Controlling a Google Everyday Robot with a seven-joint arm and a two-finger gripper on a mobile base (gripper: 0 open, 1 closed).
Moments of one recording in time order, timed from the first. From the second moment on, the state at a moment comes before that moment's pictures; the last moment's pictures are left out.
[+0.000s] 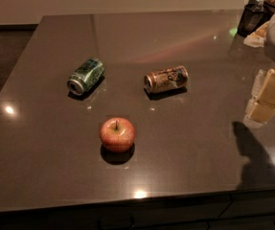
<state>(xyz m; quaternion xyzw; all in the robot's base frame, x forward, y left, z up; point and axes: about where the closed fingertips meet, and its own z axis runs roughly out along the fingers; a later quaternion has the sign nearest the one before) 0.438 -0.215 0.984 -0.60 0.78 -0.04 0.17</state>
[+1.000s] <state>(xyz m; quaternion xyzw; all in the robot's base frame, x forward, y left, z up) 0.475 -0.177 0.994 -0.65 0.73 -0.02 0.19</state>
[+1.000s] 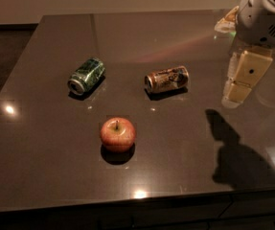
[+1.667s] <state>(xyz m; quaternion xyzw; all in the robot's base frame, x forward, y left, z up) 0.531 -0.111 0.984 -0.72 0.66 -0.02 0.21</state>
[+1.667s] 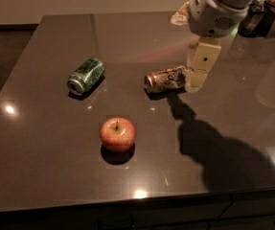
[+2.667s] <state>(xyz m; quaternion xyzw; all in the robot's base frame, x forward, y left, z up) 0.588 -0.001 0.955 -0.85 0.49 -0.01 0.18</state>
